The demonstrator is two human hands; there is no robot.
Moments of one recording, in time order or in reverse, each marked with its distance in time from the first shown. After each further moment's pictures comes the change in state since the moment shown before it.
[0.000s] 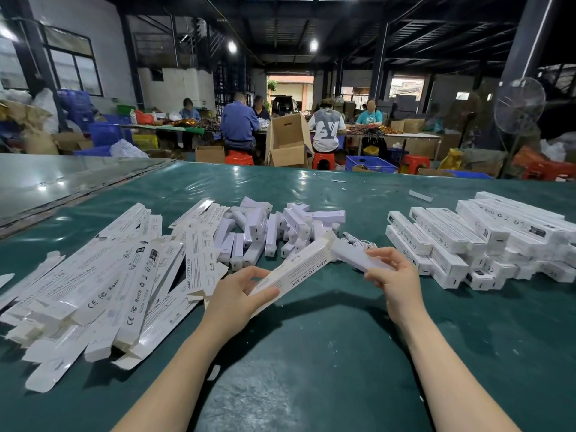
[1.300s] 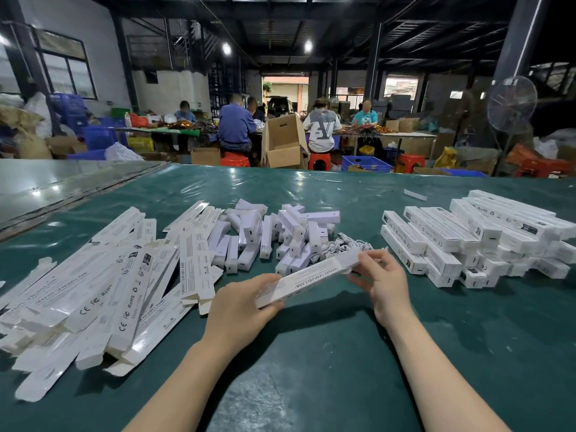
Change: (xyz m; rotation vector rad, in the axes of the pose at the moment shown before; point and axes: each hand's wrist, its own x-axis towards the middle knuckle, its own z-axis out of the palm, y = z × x) left_hand -0.003 0.003 0.015 0.393 0.139 0.270; right_hand -0.004 0.000 0.010 0.198 -0.006 0.088
